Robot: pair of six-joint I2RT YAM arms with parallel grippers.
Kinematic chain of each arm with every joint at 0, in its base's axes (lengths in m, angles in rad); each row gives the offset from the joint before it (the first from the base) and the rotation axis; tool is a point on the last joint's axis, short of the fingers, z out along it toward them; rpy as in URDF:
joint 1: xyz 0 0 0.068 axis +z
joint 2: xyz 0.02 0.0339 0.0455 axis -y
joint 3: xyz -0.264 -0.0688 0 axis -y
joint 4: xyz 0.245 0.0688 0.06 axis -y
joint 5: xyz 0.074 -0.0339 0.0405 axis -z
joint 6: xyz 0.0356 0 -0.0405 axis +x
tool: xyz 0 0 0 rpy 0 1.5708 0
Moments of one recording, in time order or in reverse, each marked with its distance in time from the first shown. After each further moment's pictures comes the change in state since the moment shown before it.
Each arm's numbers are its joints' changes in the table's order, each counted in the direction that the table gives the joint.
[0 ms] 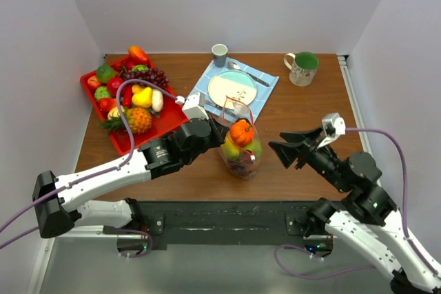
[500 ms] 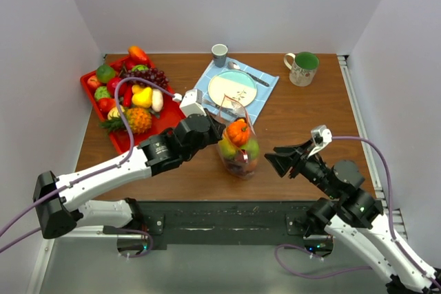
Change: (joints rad) left arm 0.045 -0.013 0.018 -0.039 -0.001 -0.001; right arm 0.000 0.152 -0.239 0.014 -0.004 0.108
